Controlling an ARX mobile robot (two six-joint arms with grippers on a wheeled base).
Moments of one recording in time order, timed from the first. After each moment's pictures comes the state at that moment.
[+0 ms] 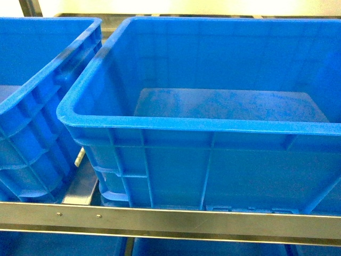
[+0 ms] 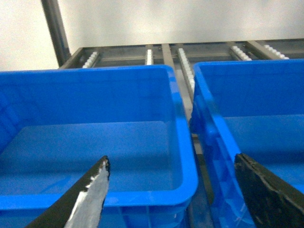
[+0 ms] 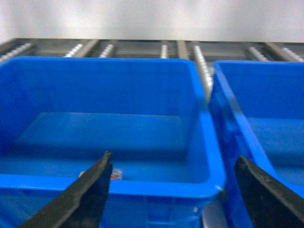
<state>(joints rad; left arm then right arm) -0.39 0.46 0.26 0.21 -0.39 0.02 0.00 0.41 0.24 0.18 -0.05 0.03</state>
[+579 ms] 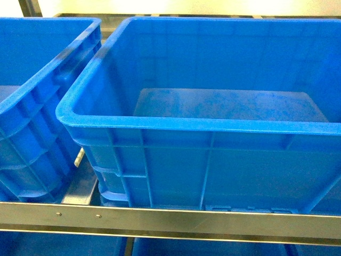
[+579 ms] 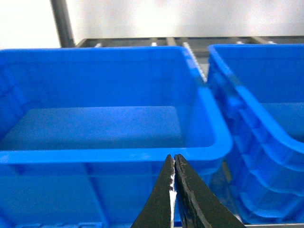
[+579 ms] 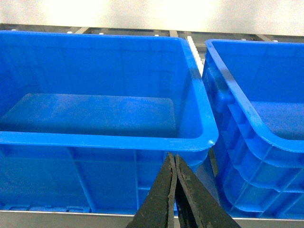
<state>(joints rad) -0.01 0.22 0.07 0.14 -0.01 0.00 0.00 0.22 0.07 0.15 0.00 0.00</state>
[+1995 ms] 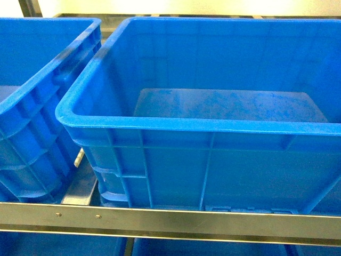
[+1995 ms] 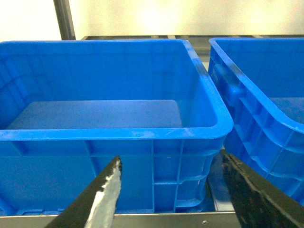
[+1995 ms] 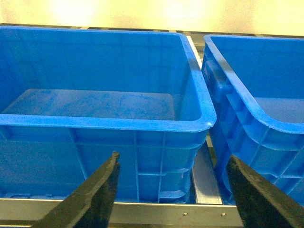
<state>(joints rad) 0.00 0.01 0.01 0.00 0.00 0.00 0.00 0.00 0.01 0.00 0.00 0.00</state>
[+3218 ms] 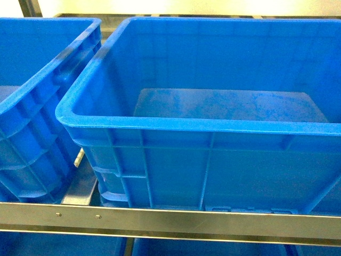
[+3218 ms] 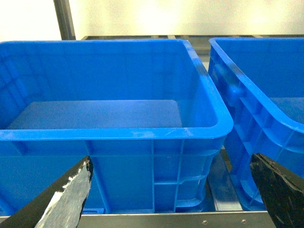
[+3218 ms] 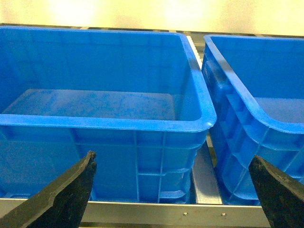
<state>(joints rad) 0.00 0.01 0.01 0.00 0.00 0.00 0.00 0.00 0.01 0.00 0.00 0.00</state>
